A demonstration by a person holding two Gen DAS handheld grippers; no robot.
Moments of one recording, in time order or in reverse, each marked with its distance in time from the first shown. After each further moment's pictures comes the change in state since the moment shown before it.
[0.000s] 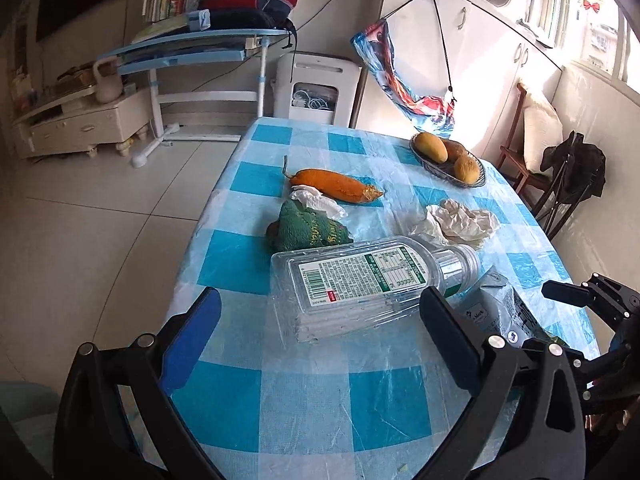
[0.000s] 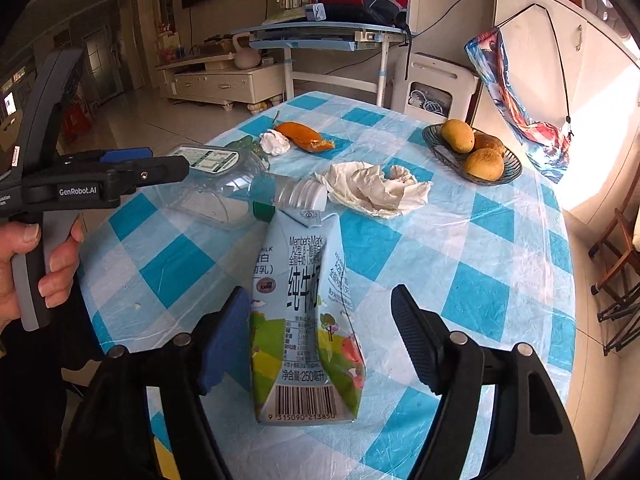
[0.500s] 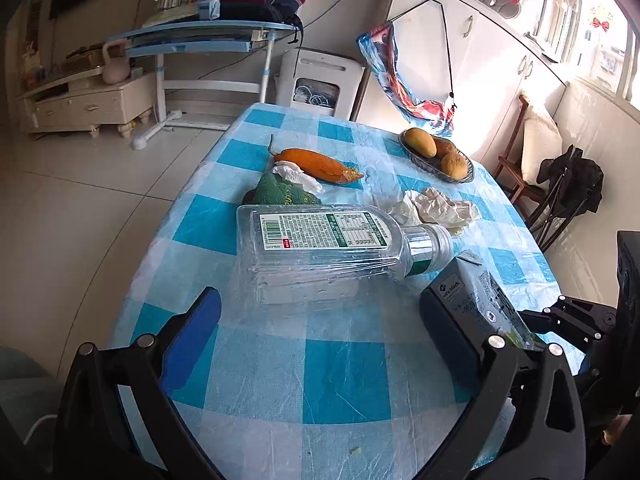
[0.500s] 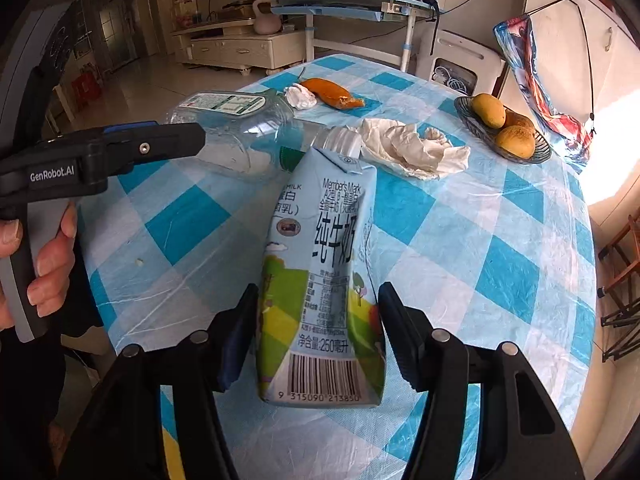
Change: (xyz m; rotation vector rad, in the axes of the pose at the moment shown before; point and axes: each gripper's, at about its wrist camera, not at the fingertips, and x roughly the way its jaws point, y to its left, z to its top) left arm -0.003 -0.020 -0.028 -0.086 0.002 -0.015; right arm 0.018 0.009 -0.016 -0.052 0.140 0.036
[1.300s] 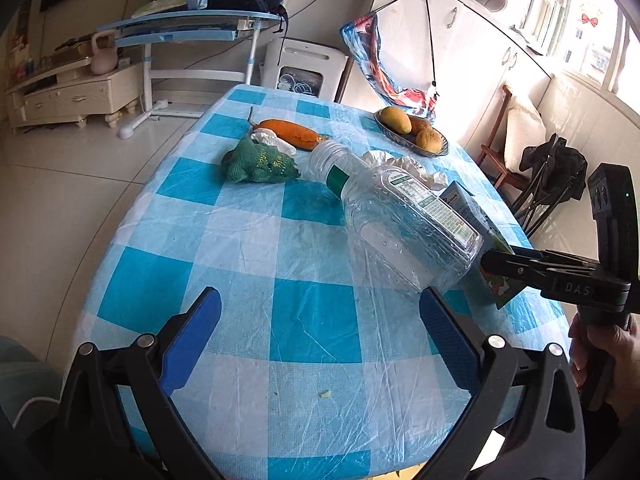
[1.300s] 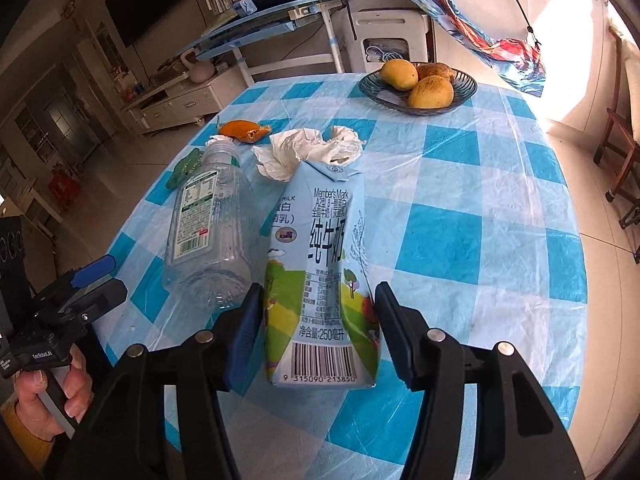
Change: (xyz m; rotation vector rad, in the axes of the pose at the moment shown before) left arm -0.012 -0.013 -0.032 0.009 0.030 -0.059; right arm -0.013 -0.068 0.003 0.322 -0.052 0.043
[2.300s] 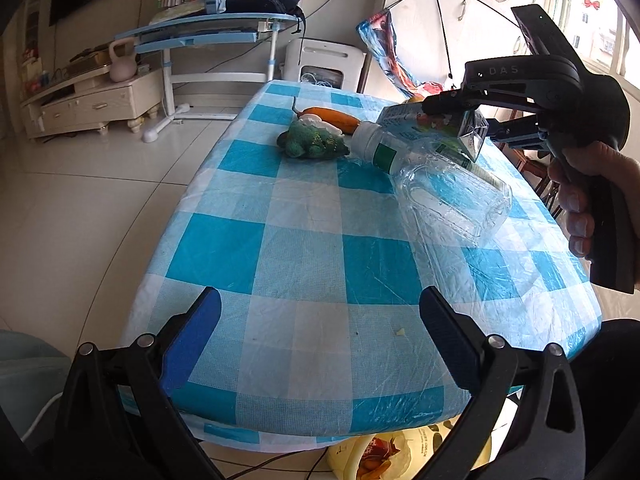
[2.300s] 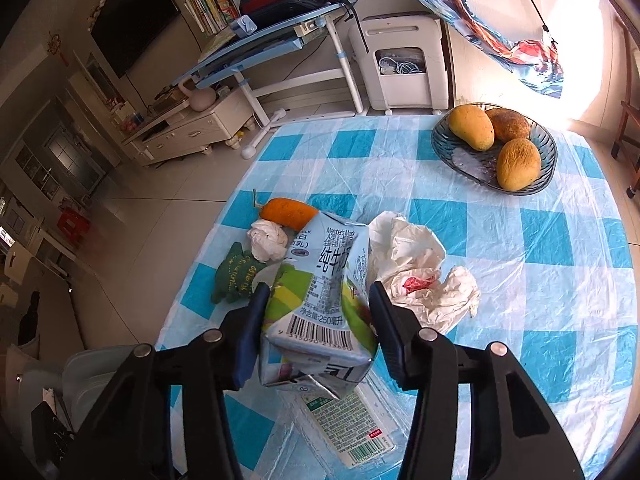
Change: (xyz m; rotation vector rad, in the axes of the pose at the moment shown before) left arm -0.026 0.029 -0.027 0.042 -0.002 0.091; right arm 0.027 0.060 0.087 0.120 -0.038 0.067
